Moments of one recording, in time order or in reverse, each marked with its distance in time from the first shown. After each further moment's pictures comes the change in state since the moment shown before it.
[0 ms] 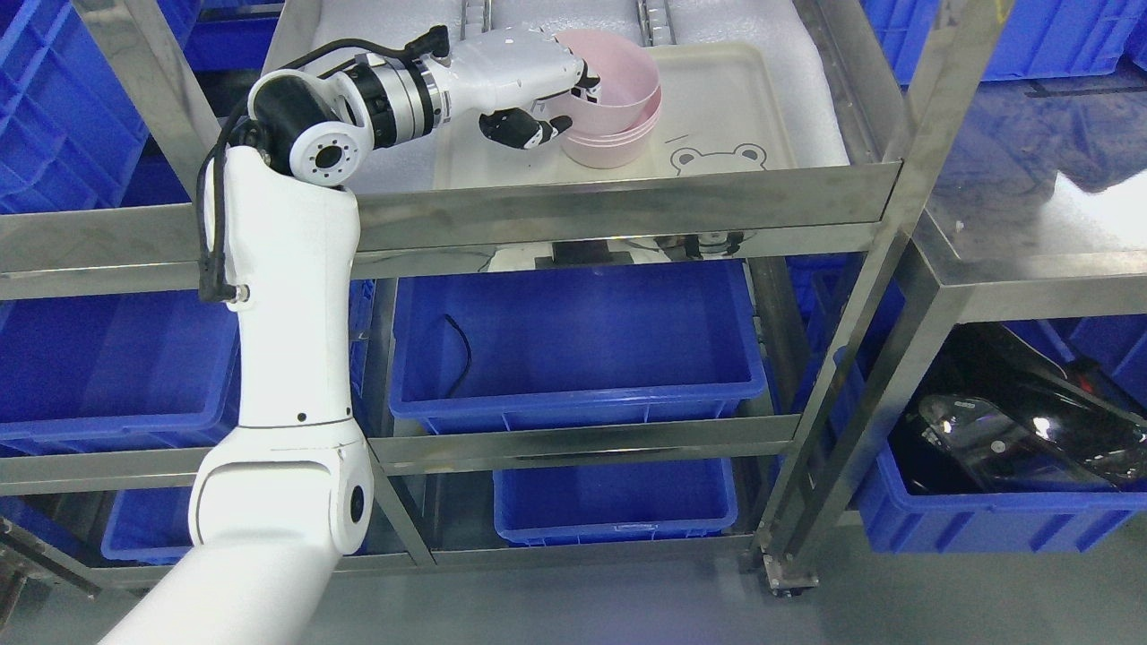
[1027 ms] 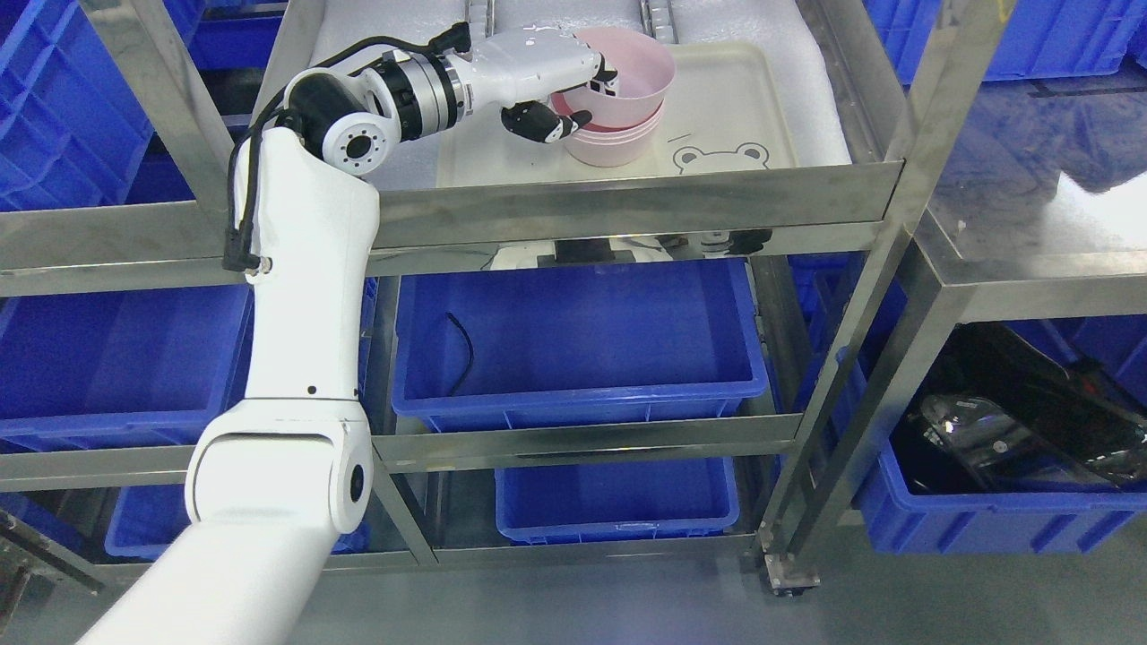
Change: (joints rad) left arm -0.062 -0.001 -0.043 0.181 -0.041 0.000 0.144; right arm 0.000 0.000 0.000 0.000 0.000 0.000 0.000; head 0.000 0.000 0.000
